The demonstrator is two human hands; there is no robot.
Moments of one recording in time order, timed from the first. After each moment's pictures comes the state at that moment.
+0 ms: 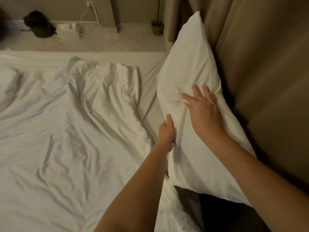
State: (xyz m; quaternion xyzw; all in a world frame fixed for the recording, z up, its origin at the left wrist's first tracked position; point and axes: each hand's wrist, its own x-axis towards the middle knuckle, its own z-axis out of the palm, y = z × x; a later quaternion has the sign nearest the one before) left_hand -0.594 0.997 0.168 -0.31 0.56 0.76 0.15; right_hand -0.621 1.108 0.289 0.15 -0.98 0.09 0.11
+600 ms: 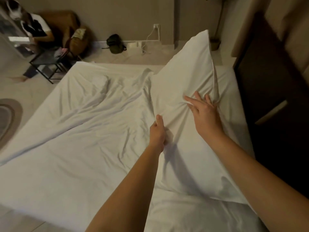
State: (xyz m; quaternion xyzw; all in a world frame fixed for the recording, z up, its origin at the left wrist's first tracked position) left_hand -0.434 0.662 0.249 -0.40 0.61 0.69 -0.05; right_hand -0.512 0.815 0.322 0.23 -0.91 0.35 0.03
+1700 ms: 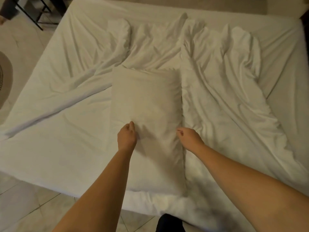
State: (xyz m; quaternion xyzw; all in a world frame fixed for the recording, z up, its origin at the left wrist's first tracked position) left_hand -0.255 0.284 0.075 -0.51 0.75 0.42 0.03; right_hand -0.374 0.511 0.052 0.12 -0.89 0.25 -0.36
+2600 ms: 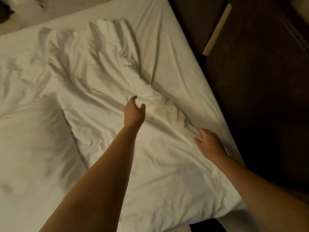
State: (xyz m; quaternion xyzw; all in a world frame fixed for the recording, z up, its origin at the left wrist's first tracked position) left_hand -0.556 0.791 0.026 -0.20 0.89 0.39 0.11; right_hand -0.435 1.083 -0.020 -0.11 -0.93 0.26 -0.23
